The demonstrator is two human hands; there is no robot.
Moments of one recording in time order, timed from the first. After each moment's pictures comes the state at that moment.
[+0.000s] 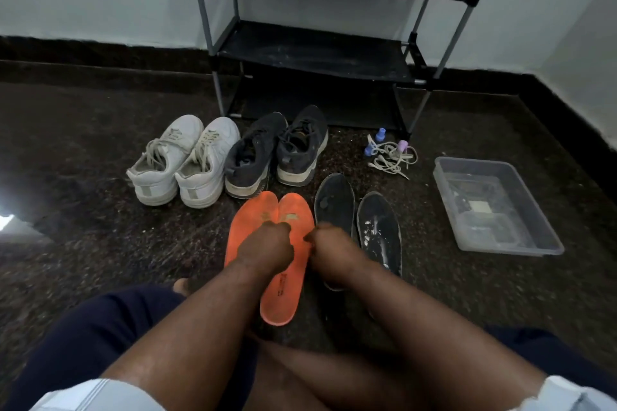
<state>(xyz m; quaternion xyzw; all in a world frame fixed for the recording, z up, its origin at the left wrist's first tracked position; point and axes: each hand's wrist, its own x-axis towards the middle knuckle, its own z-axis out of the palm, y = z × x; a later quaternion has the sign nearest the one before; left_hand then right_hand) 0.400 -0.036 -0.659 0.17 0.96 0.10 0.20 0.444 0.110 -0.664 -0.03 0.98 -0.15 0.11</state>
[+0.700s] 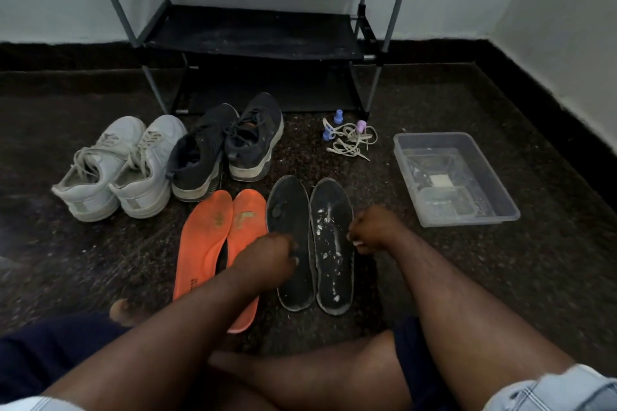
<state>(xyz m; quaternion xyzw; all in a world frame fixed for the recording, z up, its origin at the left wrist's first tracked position) 0.421 0.031 -0.677 0.30 0.91 0.12 0.25 0.470 0.256 -0.661 0.28 0.88 -0.32 0.20</state>
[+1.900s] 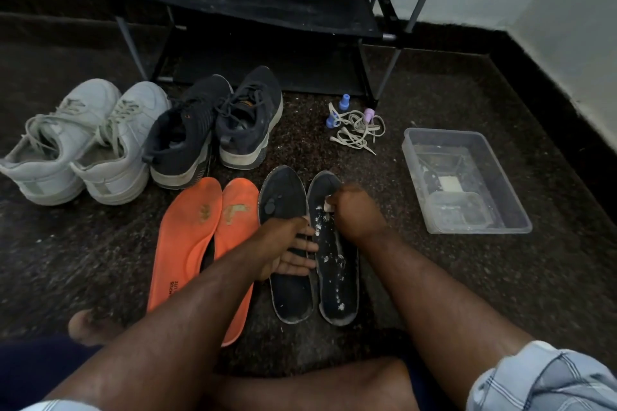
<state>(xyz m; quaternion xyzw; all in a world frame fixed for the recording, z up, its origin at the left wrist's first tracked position) 0.393 0.067 -0.691 -0.10 0.63 0.56 0.53 0.417 0.247 -0.697 0.06 0.99 -0.13 0.02</state>
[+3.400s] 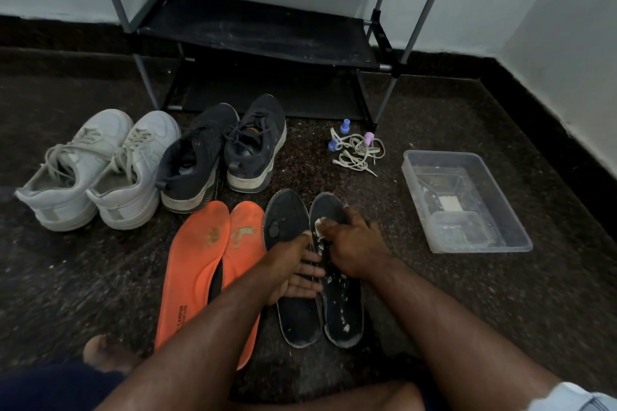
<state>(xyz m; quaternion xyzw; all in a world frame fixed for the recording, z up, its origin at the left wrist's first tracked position) 0.394 0.068 -0.688 -0.12 0.62 0.55 0.54 0.437 0.221 -0.671 0.07 0.98 -0.08 0.16</state>
